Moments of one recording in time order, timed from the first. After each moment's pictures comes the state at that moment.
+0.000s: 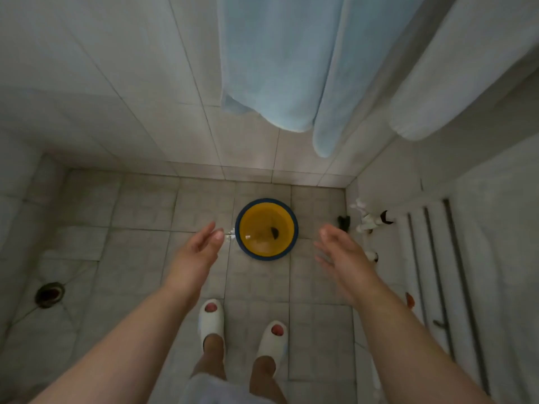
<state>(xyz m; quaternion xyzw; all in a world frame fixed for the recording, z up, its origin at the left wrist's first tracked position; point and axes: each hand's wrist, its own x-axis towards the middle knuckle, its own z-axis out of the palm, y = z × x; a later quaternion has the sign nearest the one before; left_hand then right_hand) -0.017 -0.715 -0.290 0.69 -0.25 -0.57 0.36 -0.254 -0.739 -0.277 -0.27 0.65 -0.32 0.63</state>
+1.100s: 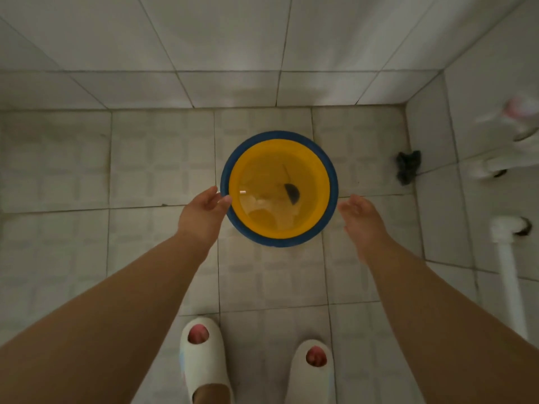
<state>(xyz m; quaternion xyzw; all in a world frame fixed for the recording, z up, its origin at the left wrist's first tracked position) 0.003 -0.836 -0.741 0.77 -0.29 -0.53 0.21 -0.248 -0.825 -0.761 -0.24 0.80 -0.21 0.50</state>
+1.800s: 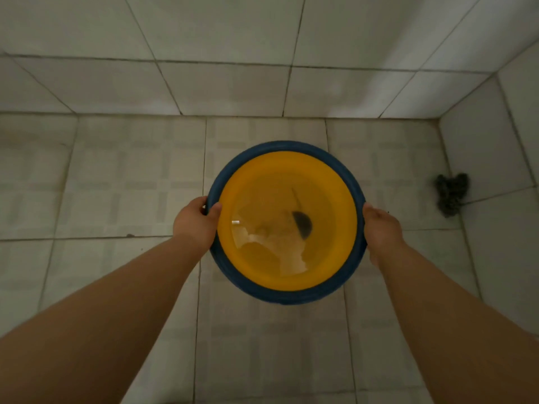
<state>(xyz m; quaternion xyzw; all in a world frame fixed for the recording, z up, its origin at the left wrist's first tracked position) 0.009 -0.894 -0.904 0.80 -0.40 -0.42 0.17 -0.273 -0.893 -0.917 -0.25 0.83 -0.23 0.44</state>
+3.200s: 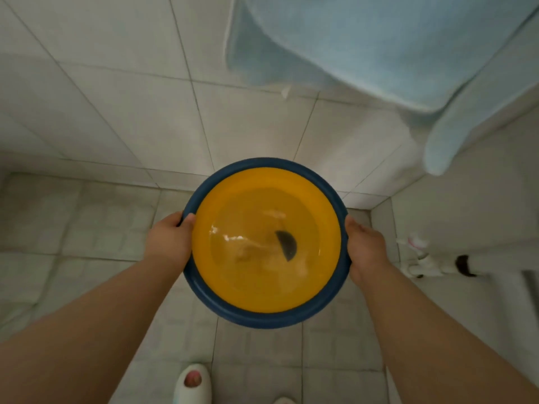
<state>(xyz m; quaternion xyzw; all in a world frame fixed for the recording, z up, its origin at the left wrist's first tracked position) 0.060 -0.891 -0.508 0.82 -0.31 -0.39 0.27 -0.219 -0.914 -0.504 -0.25 0.78 -0.30 0.49</state>
